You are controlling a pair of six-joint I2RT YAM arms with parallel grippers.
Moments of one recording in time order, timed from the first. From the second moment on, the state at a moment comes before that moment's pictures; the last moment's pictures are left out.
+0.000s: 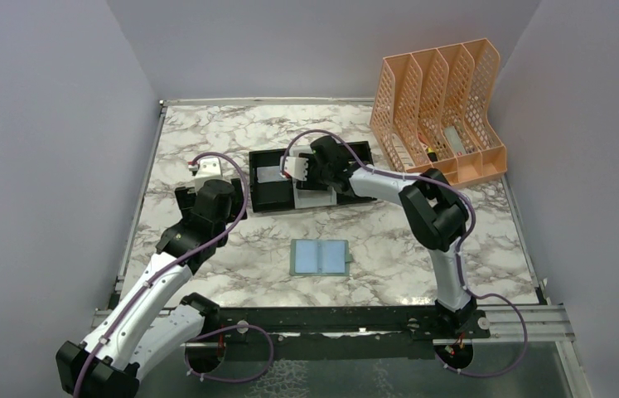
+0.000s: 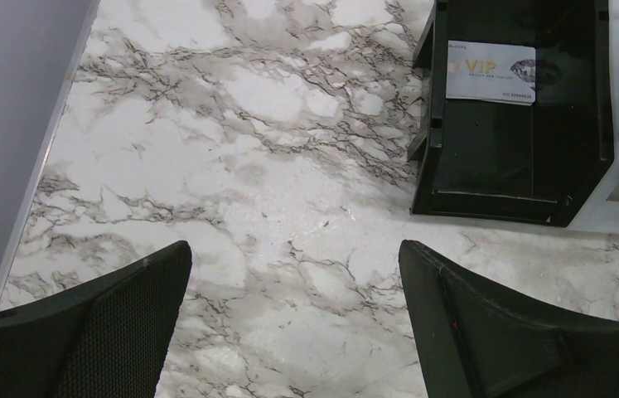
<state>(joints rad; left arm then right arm) -0.47 0.81 0.74 -0.57 -0.59 -0.35 0.68 2.12 1.44 -0.02 -0.07 -0.95</state>
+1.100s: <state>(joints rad) -0.46 0.80 0.74 -0.55 -0.51 -0.32 0.68 1.14 0.52 0.14 -0.19 0.54</state>
